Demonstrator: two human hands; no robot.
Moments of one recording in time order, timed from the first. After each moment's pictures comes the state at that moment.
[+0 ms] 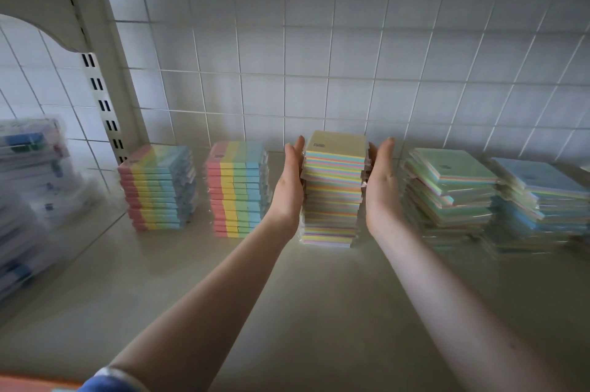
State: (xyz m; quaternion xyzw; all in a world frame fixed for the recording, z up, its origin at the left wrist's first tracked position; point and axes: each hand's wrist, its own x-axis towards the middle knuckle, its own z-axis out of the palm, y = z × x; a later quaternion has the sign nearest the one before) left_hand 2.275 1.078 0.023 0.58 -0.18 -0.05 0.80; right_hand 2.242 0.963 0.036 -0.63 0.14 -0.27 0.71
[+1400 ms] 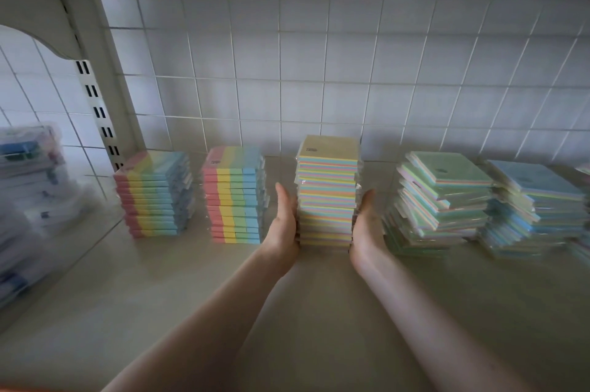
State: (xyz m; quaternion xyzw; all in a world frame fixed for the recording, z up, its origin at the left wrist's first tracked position) left_hand 2.277 1.085 -0.030 0.57 -0.13 -0.18 0.79; right_hand 2.250 0.967 -0.027 -0.55 0.24 -0.14 0.79
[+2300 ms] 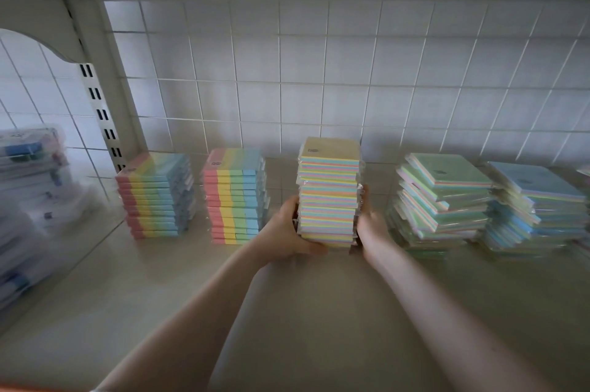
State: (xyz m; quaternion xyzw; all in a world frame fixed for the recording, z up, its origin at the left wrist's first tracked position) left_hand 2.291 1.111 -0.033 0.79 -0.28 -0.10 0.53; right_hand 2.249 0.945 -0.024 -0.69 0.22 -0.15 0.67
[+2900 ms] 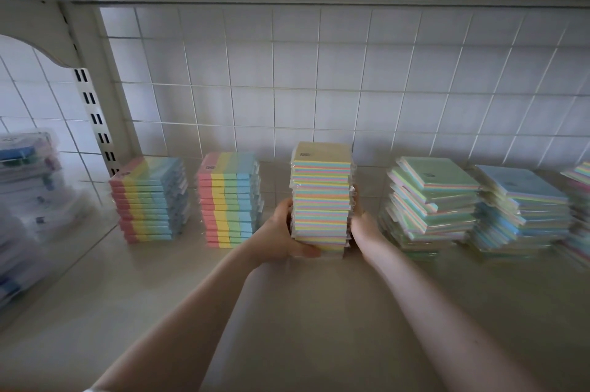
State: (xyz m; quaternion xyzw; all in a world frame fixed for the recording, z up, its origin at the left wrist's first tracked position) left_hand 2.291 1.111 -0.031 0.80 -0.26 -0.14 0.52; right_hand 2.242 0.948 -0.012 -0.71 0.18 -0.12 0.67
